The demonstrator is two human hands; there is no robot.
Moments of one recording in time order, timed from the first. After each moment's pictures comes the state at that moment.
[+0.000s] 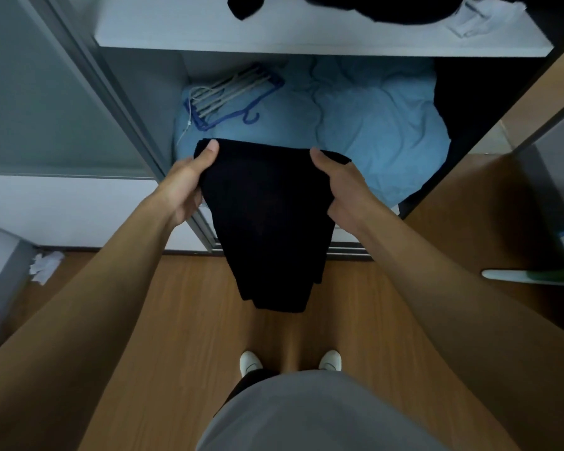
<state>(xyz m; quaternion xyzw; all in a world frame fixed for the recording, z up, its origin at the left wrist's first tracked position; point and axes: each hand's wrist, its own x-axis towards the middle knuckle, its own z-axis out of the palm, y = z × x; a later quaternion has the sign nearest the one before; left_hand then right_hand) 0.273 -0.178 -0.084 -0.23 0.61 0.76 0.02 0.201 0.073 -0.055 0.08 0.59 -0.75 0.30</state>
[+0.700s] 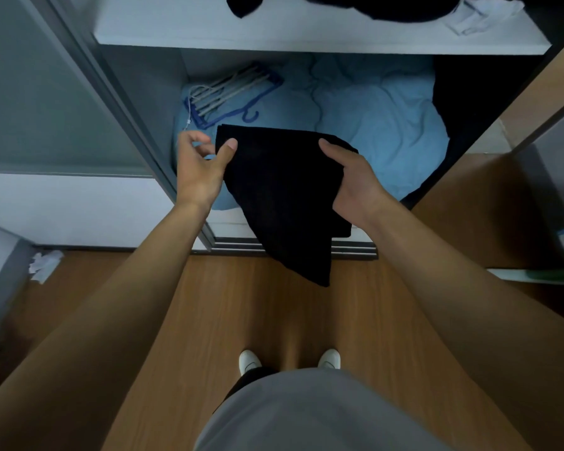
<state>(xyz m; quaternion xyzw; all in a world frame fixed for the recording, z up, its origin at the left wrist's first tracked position) 0.263 -0.135 -0.080 -0.26 0.73 0.60 -0.22 0.204 0.090 -0.043 0.03 0.48 -0.80 0.35</state>
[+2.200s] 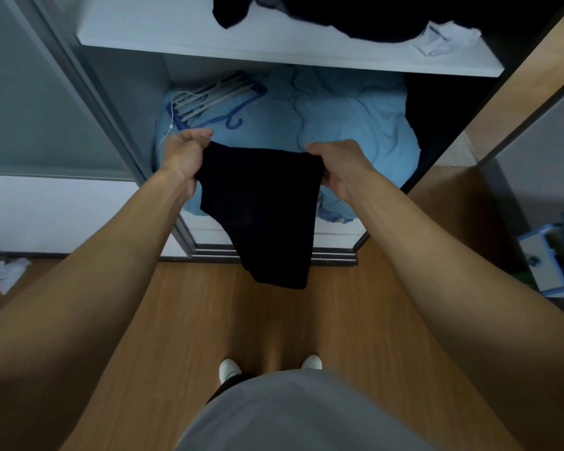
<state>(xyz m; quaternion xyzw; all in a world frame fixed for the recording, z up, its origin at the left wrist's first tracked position) 0.238 -0.143 -0.057 -0.33 0.63 0.70 -0.13 0.177 0.083 -0.026 0.10 0.70 -0.67 0.22</state>
